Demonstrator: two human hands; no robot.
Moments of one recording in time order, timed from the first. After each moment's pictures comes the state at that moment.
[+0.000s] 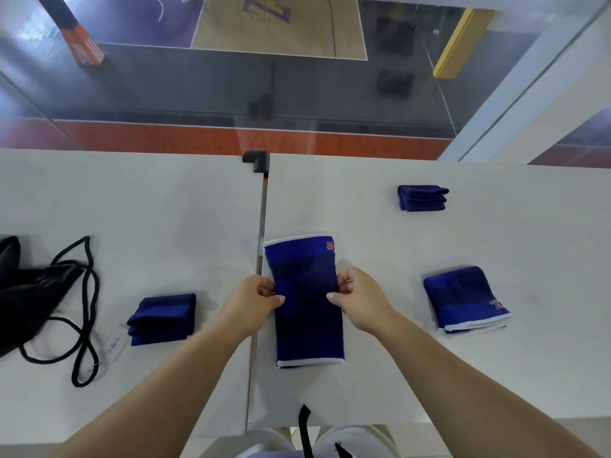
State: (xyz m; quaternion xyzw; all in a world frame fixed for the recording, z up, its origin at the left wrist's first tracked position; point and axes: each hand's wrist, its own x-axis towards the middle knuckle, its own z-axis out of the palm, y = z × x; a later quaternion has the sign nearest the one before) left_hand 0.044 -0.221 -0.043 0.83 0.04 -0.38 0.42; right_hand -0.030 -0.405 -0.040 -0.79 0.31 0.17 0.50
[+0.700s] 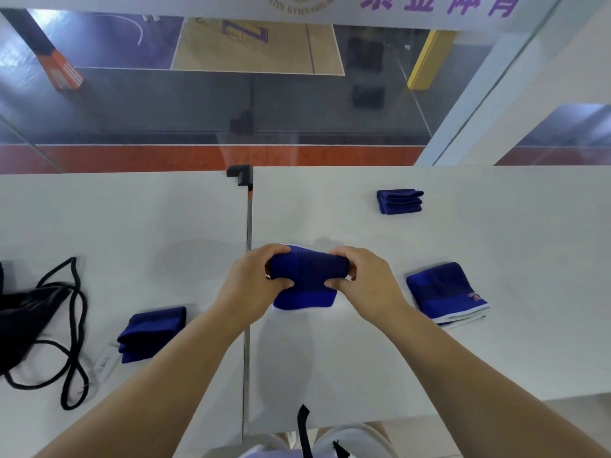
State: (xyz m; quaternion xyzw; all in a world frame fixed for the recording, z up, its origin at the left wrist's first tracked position) left_hand 0.055 -0.245 0.008 0.86 -0.16 -0.24 0.41; right_hand -0.032 -0.418 0.015 -0.90 0.20 0.03 0.39
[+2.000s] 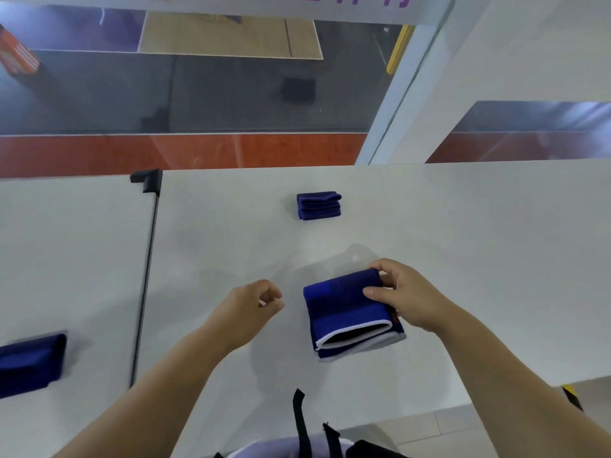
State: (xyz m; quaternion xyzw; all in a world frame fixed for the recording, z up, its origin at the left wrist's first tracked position) left_hand -0.004 -0.381 -0.021 0.85 -0.17 -0.38 0.32; right_hand -0.125 -0.624 0.027 -0.75 0.30 0.17 0.57
